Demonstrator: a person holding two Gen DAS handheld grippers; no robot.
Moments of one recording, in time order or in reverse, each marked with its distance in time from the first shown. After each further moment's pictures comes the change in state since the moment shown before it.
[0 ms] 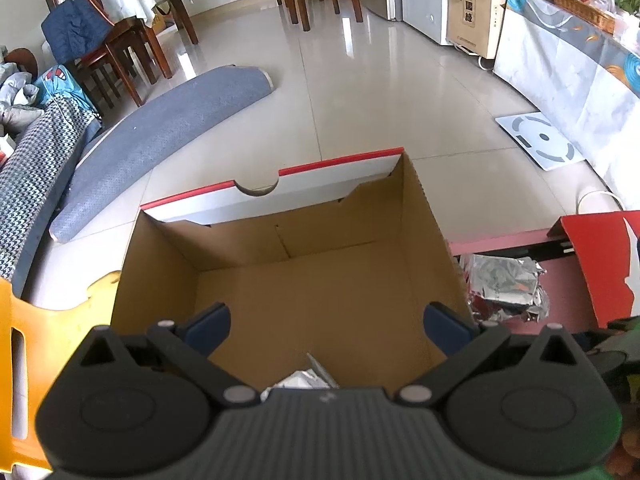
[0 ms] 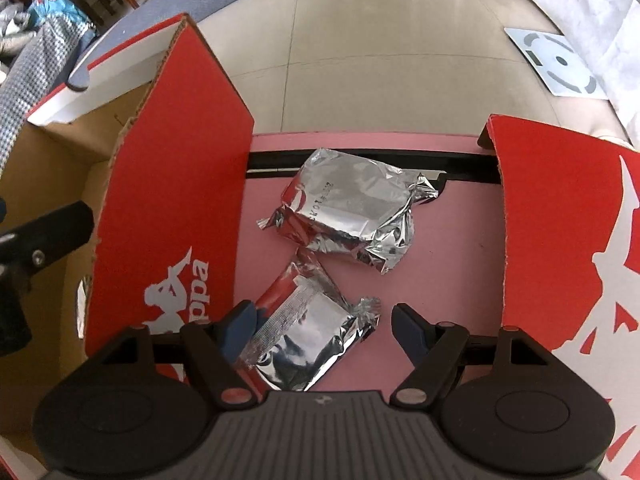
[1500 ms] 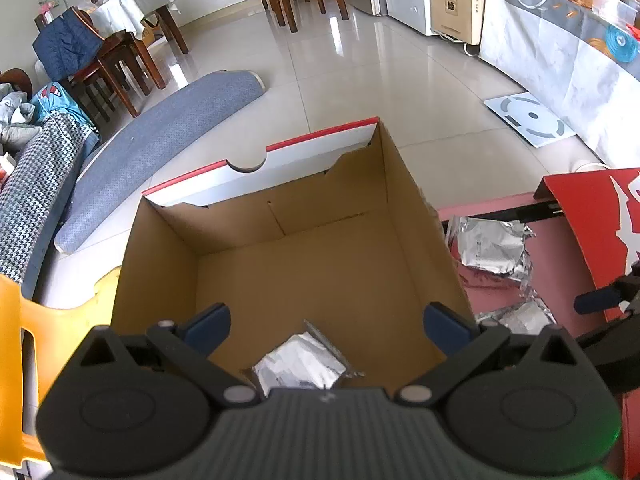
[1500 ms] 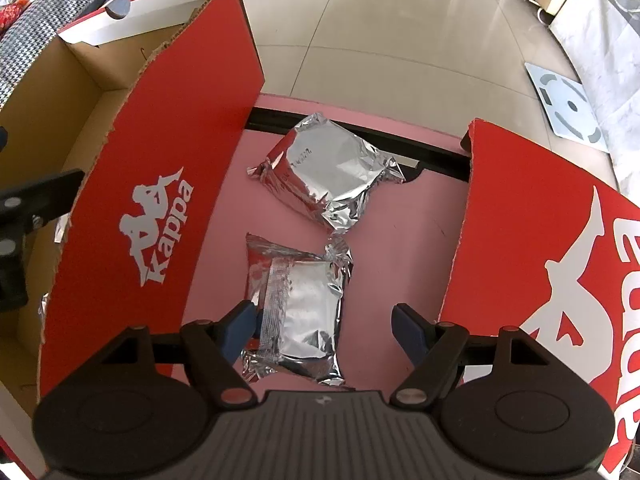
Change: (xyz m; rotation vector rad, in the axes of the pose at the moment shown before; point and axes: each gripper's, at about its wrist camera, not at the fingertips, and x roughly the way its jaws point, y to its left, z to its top) left arm -0.014 -0.013 -0.028 0.069 -0.003 0.012; right arm -0.013 -0.009 -0.023 -0.211 0.026 -0.069
